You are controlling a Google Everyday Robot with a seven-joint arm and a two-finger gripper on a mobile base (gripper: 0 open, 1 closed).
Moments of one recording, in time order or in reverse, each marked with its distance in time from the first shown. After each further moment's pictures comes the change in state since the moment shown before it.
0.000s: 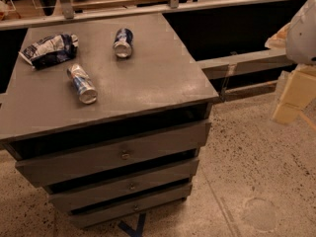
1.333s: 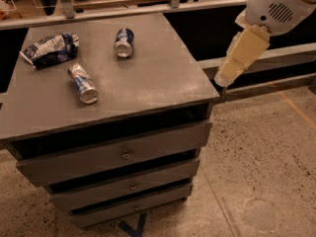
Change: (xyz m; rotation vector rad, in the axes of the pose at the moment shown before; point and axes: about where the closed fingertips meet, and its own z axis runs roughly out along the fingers) arm -0.077 -0.055 0.007 -0.010 -0.196 0.169
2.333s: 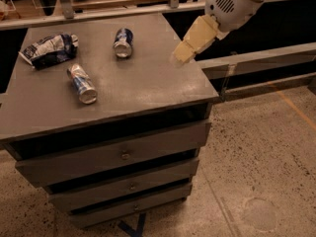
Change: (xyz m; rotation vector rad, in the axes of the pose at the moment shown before) arm -0.056 -0.009 0.050 -0.107 0.001 0.346
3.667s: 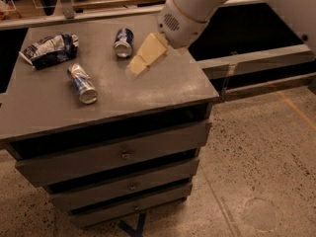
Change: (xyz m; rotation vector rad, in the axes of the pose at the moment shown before) arm -0.042 0.050 0.069 -0.105 0.021 0.025
